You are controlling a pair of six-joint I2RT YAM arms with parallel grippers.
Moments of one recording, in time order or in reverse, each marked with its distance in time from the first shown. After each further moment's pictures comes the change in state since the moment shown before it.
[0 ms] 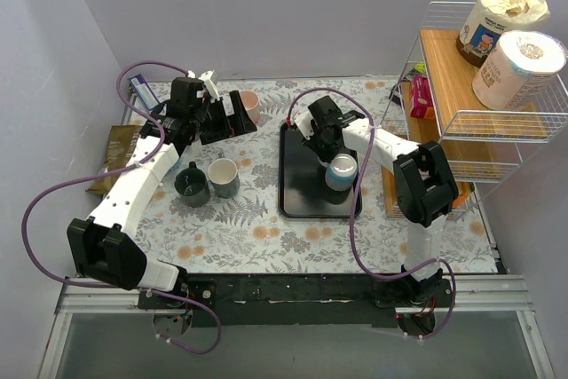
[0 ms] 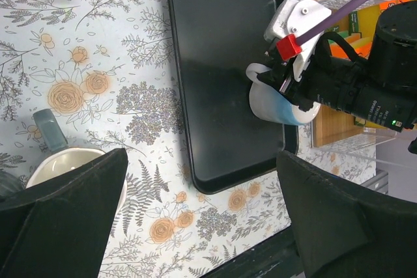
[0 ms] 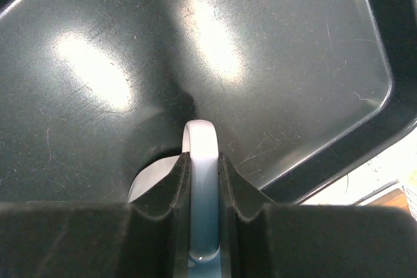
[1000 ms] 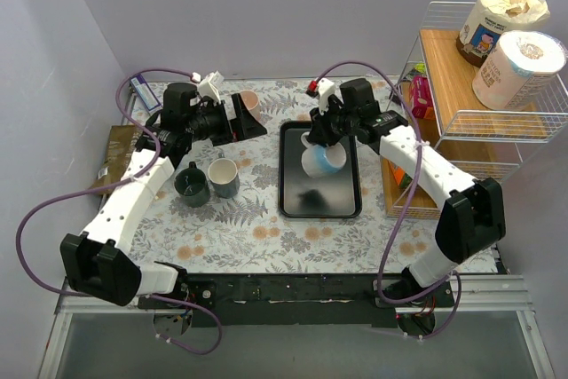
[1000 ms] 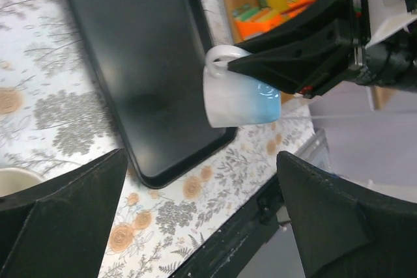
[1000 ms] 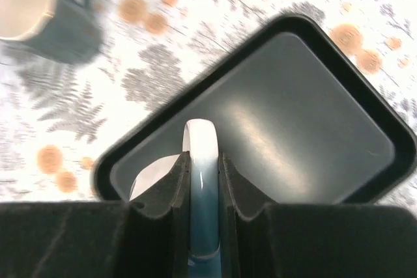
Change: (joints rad) left arm 0.000 -0.080 -0.092 0.135 0.226 -0.043; right arm -0.048 -0.333 -0.111 0.188 -0.340 0.257
